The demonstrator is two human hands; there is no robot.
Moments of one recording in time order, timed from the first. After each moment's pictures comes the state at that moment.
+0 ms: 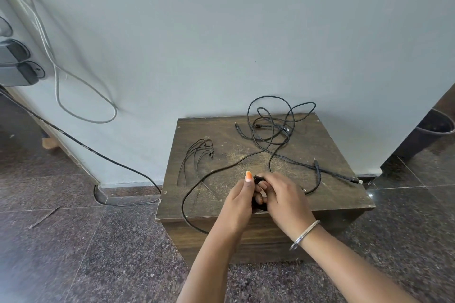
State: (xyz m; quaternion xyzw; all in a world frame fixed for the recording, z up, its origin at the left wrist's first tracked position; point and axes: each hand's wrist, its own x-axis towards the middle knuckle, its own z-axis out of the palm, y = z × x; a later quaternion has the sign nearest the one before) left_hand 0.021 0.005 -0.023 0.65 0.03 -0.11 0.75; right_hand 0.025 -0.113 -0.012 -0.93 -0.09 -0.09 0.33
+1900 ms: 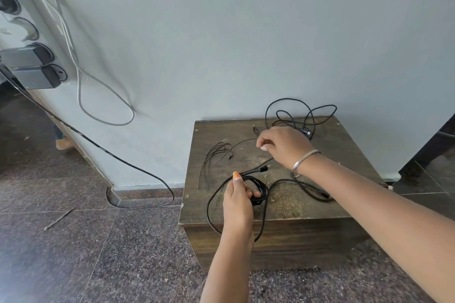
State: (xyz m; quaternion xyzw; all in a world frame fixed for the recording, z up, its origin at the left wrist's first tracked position) left_hand 0.040 0.033 -0.034 0.62 0.23 0.00 0.75; right_hand 0.141 -0.089 0.027 -0.97 -0.18 -0.04 0.16
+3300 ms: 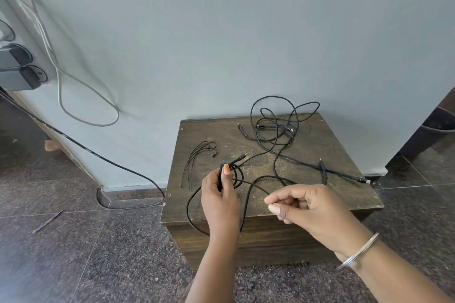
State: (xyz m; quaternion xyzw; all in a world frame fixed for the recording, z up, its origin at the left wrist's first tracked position) left_hand 0.033 0.022 -0.031 0.74 0.17 0.18 0.62; right_hand -0.011 -0.133 0.040 -0.81 -0.05 0.10 0.58
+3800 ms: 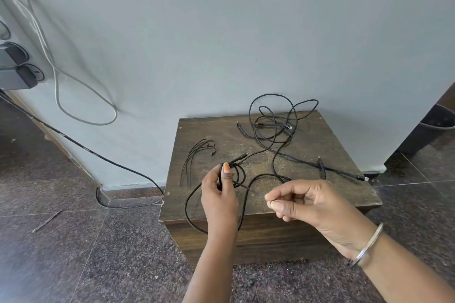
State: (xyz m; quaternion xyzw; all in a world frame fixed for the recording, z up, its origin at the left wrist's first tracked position) left_hand 0.034 0.020 -0.034 0.71 0.18 0.17 0.66; right_hand -0.009 -0.141 0.041 -0.72 -0.08 0.15 0.68
